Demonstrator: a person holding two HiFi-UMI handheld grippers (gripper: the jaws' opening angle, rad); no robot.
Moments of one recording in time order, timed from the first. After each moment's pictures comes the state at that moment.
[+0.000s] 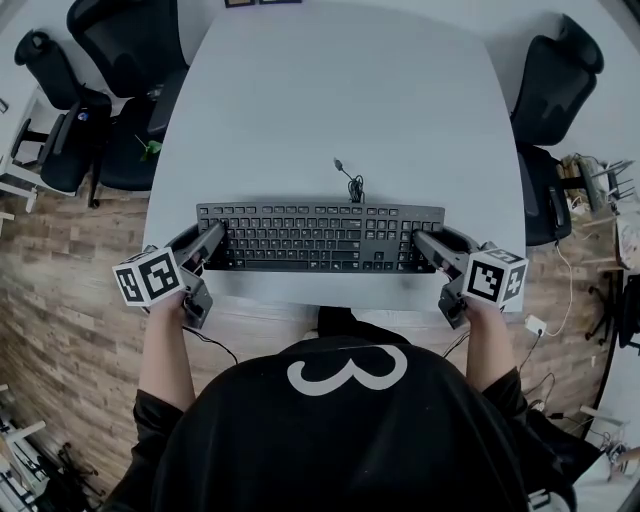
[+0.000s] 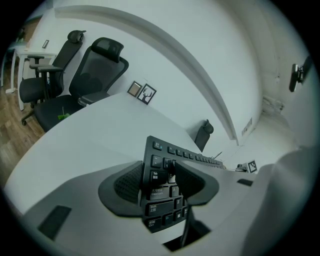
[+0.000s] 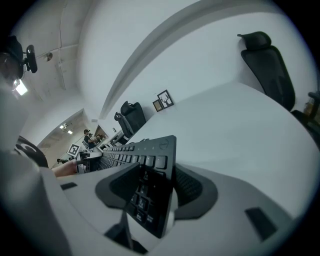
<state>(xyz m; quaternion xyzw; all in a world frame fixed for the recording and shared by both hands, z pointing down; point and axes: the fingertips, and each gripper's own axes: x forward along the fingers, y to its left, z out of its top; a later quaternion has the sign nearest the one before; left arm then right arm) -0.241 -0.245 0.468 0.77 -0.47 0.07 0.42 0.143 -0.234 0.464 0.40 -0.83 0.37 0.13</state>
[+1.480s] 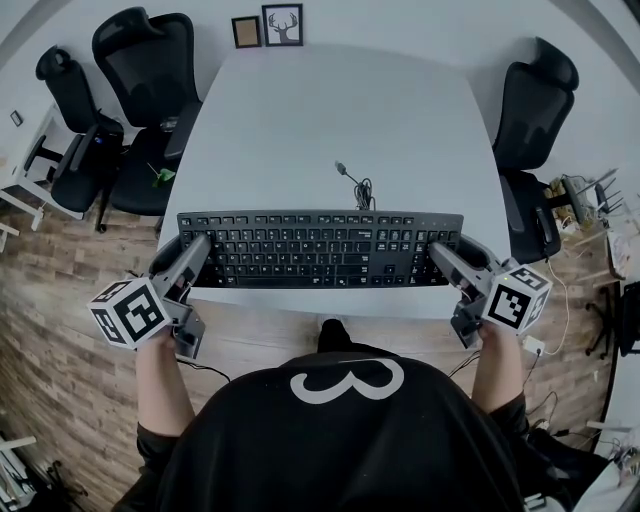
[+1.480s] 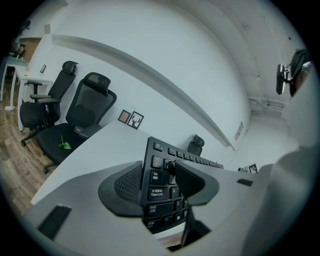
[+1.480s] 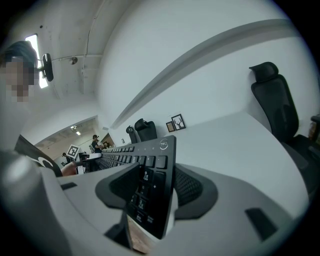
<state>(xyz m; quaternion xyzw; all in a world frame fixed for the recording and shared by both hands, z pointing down) -0.256 -0.211 0.323 0.80 -0.50 0.01 0.32 0.131 -0.207 0.334 0.41 -0.87 0.28 0.07</state>
